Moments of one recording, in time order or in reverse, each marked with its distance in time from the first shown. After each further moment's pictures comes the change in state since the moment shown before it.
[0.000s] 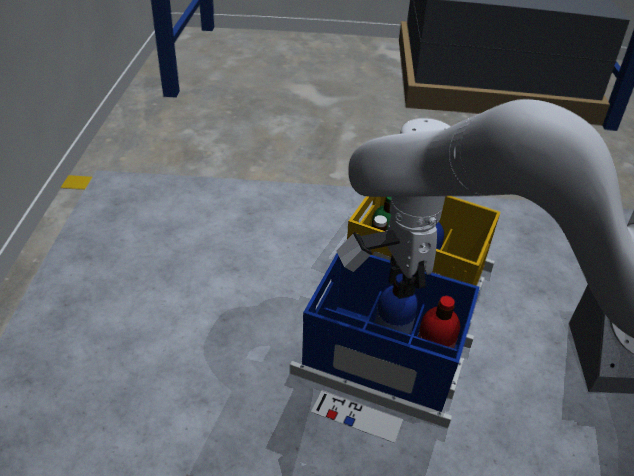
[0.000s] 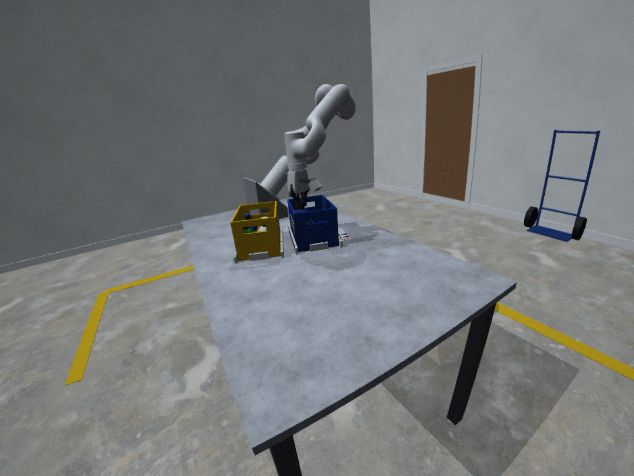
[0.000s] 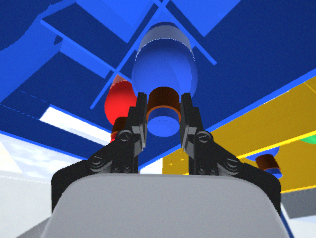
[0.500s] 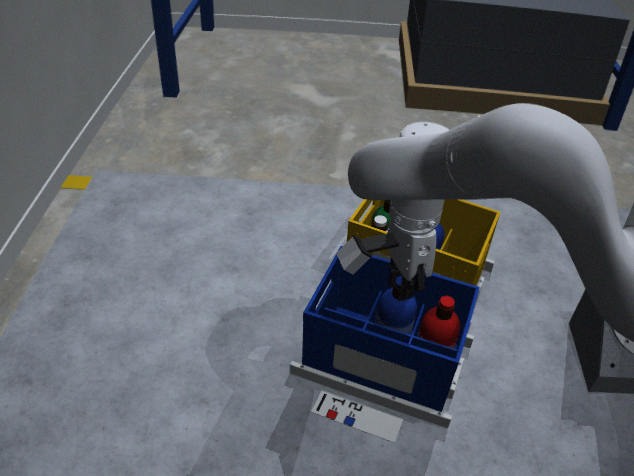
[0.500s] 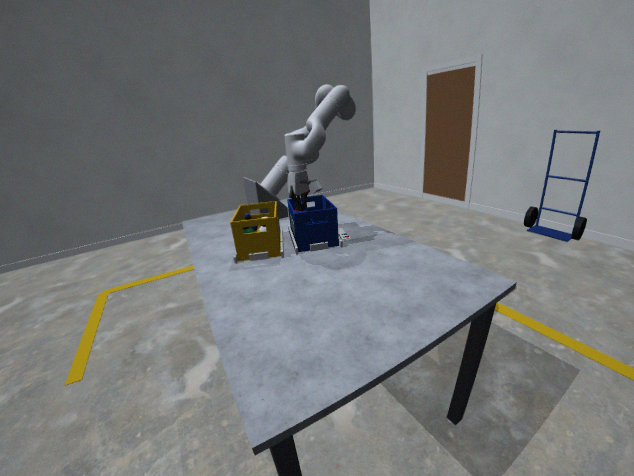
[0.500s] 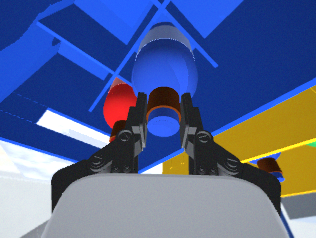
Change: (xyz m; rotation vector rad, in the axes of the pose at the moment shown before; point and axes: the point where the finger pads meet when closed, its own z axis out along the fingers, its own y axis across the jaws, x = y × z) arm 0.000 0.000 0.006 0.000 0.000 0.000
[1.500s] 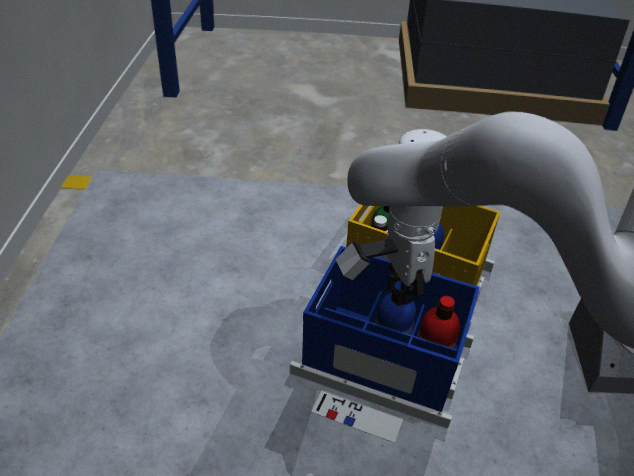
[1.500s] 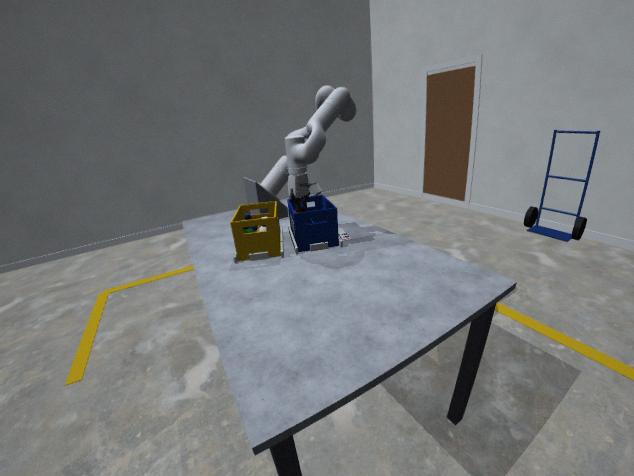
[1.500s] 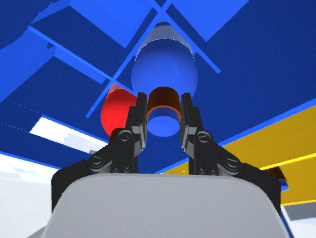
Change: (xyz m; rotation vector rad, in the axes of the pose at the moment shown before) arm 0.000 0.000 0.013 0.000 0.000 0.000
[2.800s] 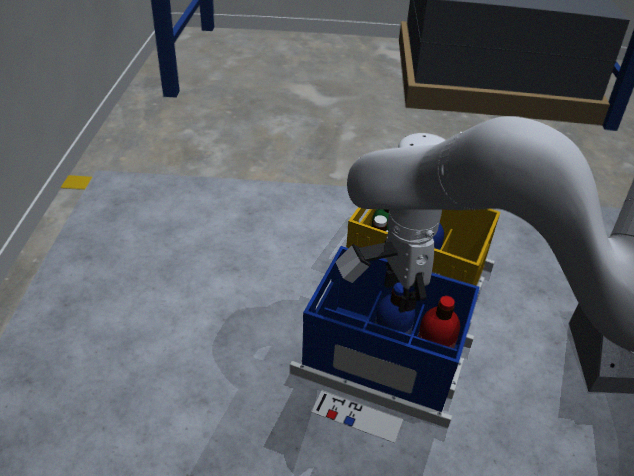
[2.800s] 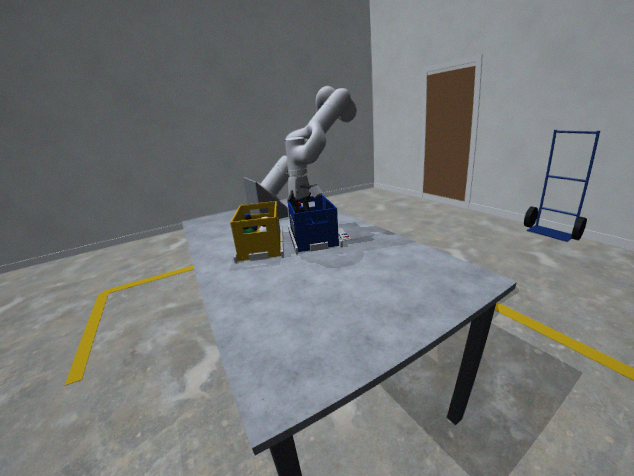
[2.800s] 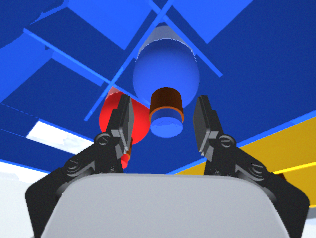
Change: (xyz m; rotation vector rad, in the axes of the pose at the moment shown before) arm 0.000 0.000 0.007 0.000 0.000 0.000
